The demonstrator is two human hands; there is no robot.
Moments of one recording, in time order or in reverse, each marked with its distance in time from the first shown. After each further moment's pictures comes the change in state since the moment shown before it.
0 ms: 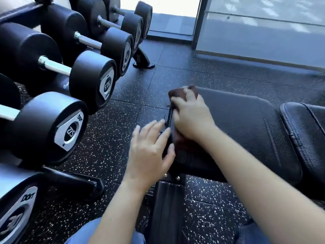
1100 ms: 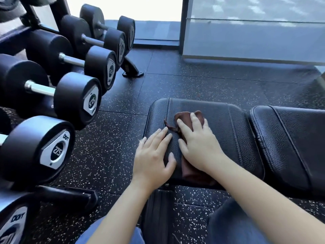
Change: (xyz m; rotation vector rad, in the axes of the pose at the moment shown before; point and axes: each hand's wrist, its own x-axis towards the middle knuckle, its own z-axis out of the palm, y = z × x) left_hand 0.032 0.057 0.017 -0.144 -0.226 -0.078; right_hand -0.064 0.064 -0.036 -0.063 -0.164 0.082
